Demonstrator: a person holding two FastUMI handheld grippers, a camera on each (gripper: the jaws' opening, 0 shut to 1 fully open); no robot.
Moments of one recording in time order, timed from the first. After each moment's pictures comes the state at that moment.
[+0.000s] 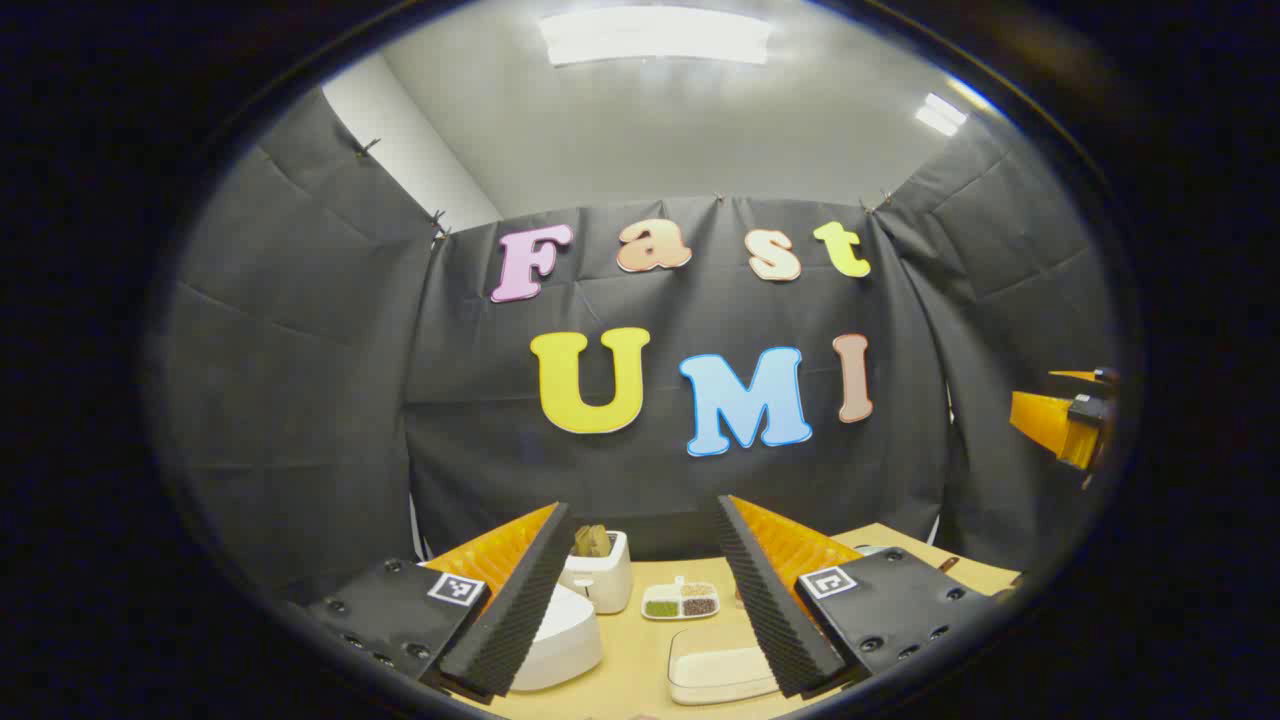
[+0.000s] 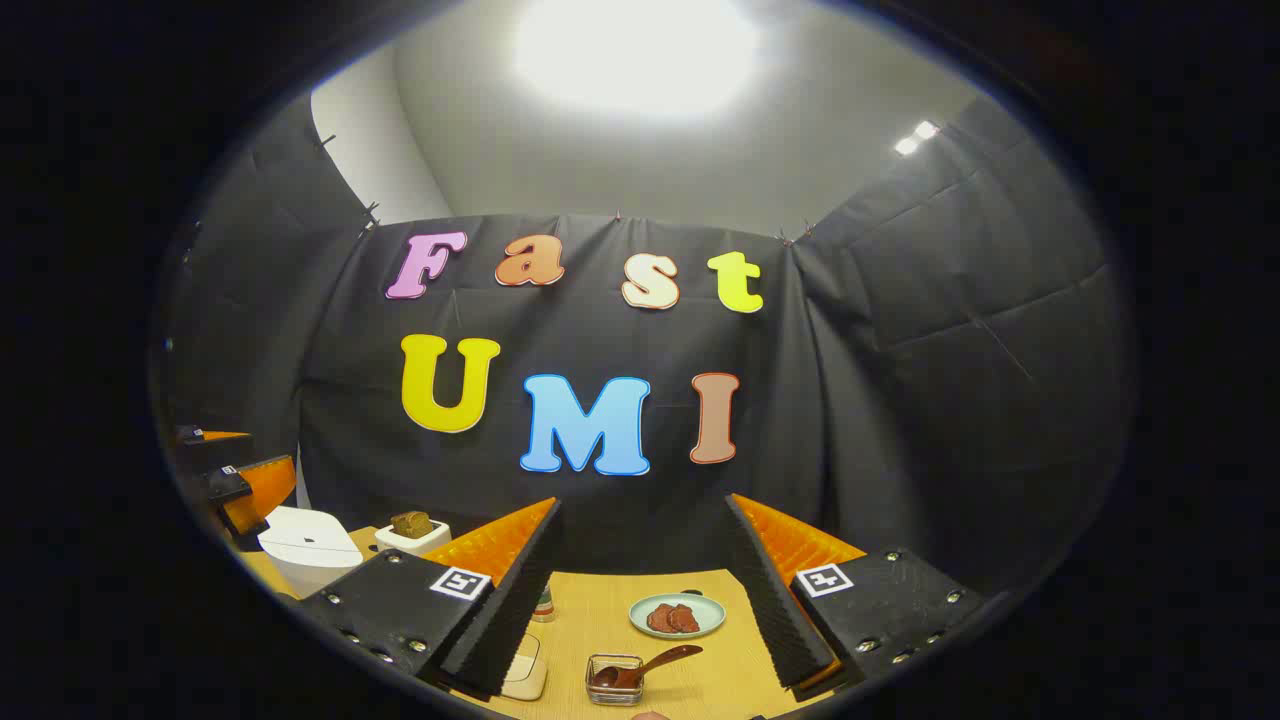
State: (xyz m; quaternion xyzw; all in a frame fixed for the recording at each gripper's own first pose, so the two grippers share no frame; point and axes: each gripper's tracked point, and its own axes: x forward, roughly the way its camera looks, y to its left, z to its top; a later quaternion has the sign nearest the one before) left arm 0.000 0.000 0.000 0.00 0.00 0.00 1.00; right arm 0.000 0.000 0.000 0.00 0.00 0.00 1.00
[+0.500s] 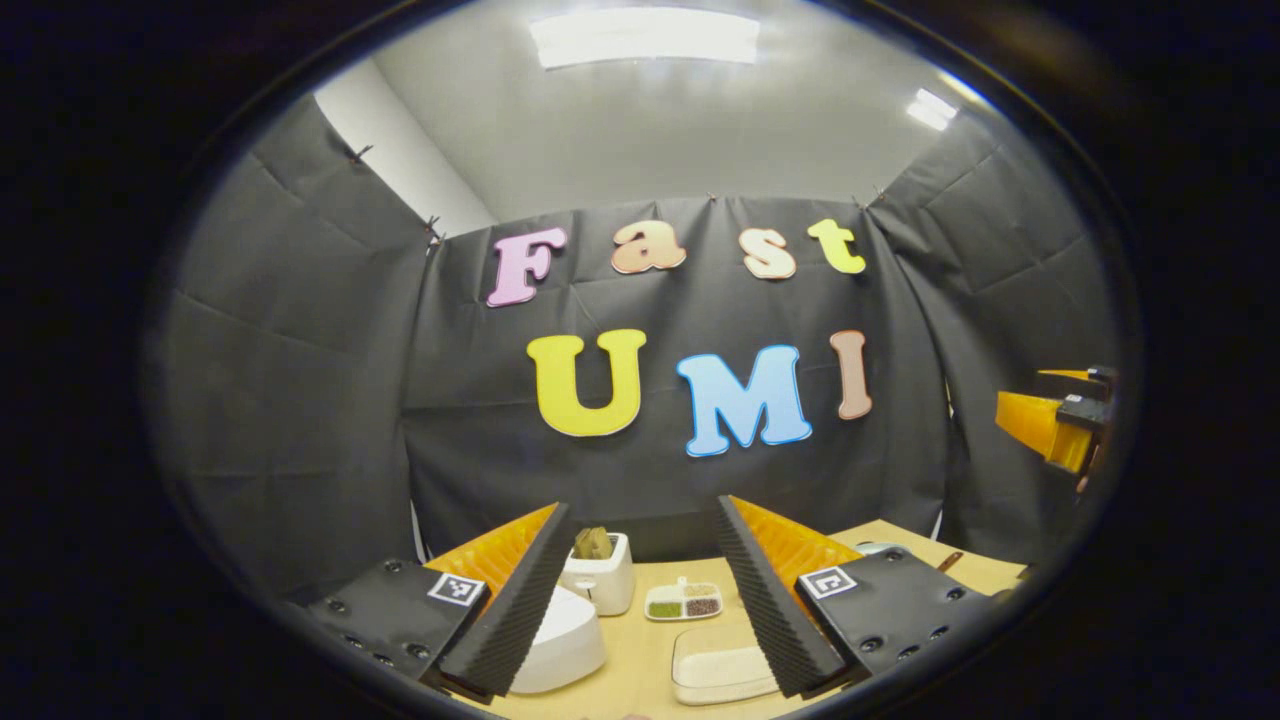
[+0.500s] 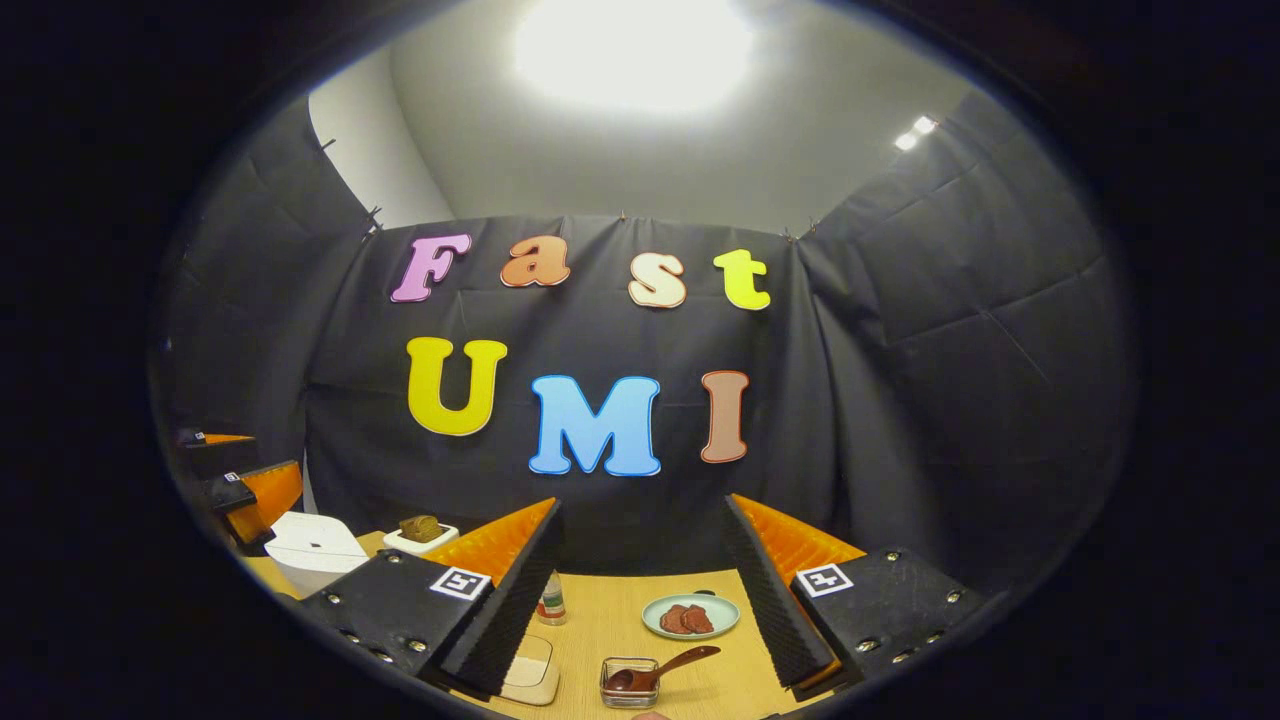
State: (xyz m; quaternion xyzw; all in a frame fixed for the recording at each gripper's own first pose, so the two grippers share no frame) left arm 0.002 0.000 -0.002 0.01 0.00 0.00 1.00; right arm 0.009 0.013 -0.006 0.00 0.00 0.01 1.00
